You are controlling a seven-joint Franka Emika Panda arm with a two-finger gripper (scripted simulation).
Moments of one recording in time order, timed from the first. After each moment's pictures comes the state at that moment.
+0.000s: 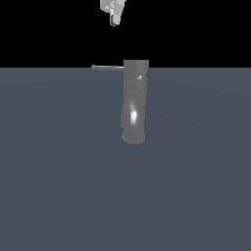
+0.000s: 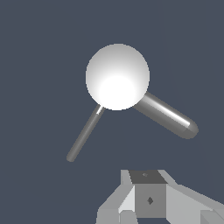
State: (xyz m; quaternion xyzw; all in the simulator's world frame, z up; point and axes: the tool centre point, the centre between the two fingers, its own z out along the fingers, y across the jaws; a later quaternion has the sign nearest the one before) arm 0.010 0.027 0.397 -0.84 0.53 0.05 0.06
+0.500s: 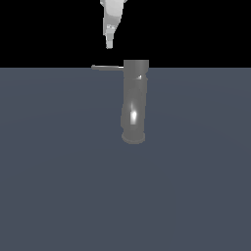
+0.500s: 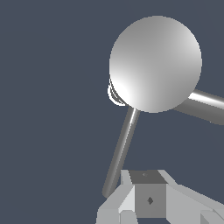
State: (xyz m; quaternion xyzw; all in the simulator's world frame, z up) arm 0.062 0.050 0.349 -0.77 0.64 0.04 0.03
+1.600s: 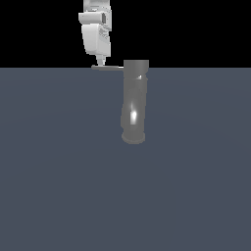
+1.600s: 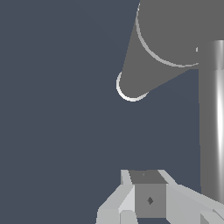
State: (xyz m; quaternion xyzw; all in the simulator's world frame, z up) arm 0.115 0.088 0.285 -0.67 0.74 0.00 0.00
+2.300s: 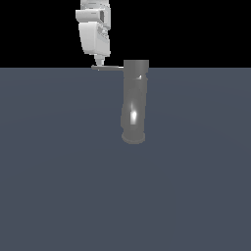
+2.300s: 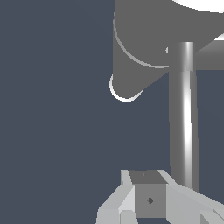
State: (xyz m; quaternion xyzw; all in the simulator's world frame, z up) arm 0.095 0.089 0.285 -0.67 0.74 0.00 0.00
